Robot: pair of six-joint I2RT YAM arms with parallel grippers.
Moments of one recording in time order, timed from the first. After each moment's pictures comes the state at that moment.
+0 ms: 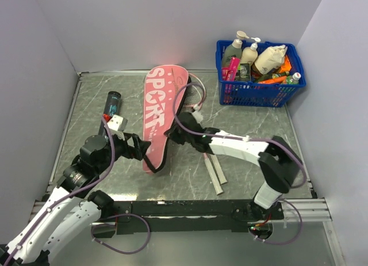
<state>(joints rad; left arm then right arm) -0.57 0.55 0.68 -0.39 0.01 -0.27 0.87 1.61 1.06 -0.07 0.20 1.29</state>
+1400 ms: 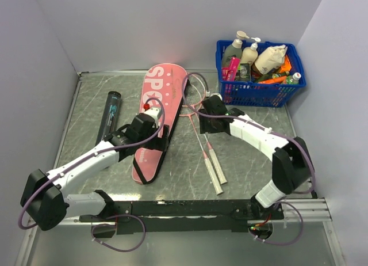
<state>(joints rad) -0.69 1.20 0.88 -0.43 -0.14 -0.37 0.57 1.54 1.15 -0.57 0.24 0.42</state>
